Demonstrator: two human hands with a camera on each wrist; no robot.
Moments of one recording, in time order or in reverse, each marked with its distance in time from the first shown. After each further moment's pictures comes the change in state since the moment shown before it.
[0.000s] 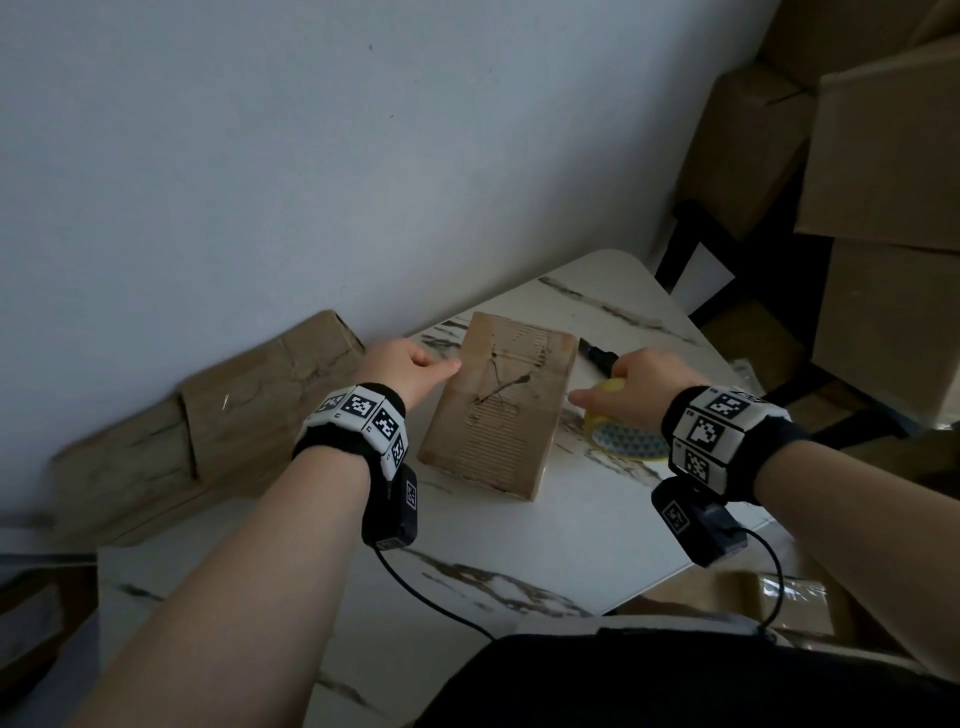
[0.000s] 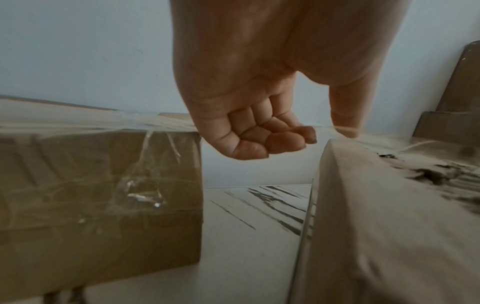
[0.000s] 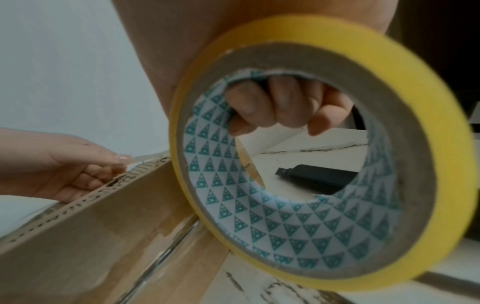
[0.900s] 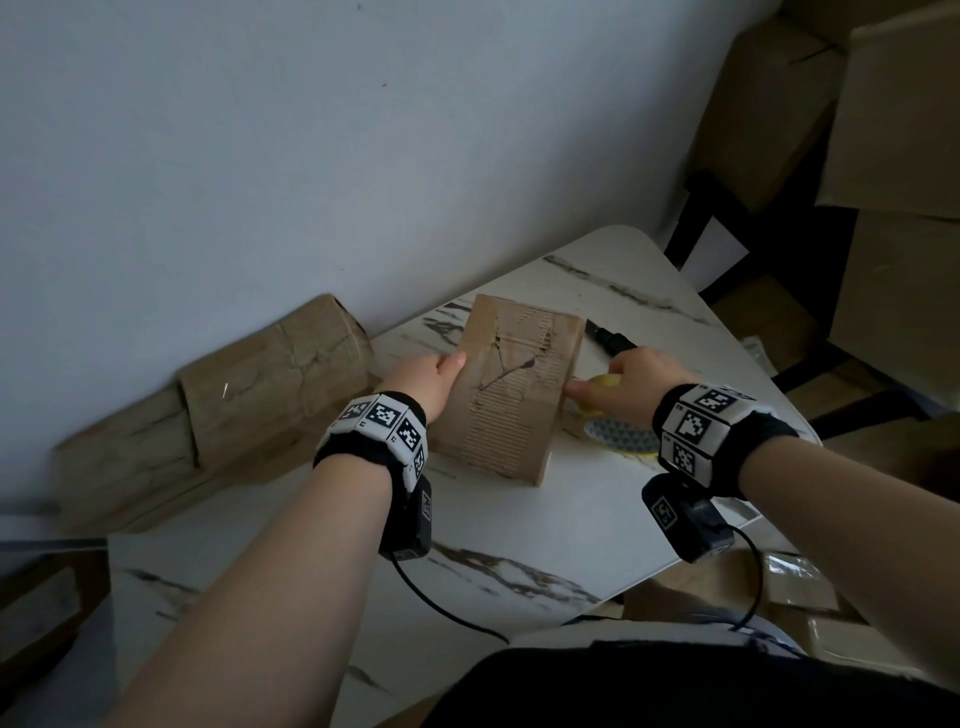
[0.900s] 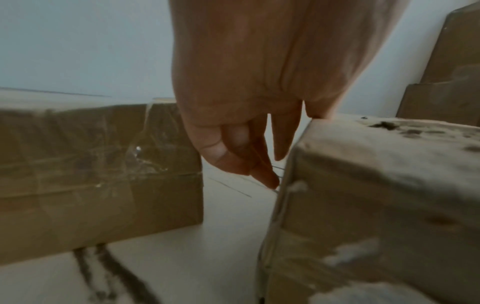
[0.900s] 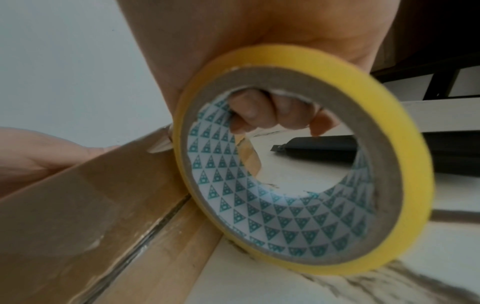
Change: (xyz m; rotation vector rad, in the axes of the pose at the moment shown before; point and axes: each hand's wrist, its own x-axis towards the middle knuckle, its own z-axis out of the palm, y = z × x) left_hand -0.002 0.001 0.025 0.146 -0.186 -0.088; right_hand 0.008 -0.001 0.021 0.056 -0.041 0.043
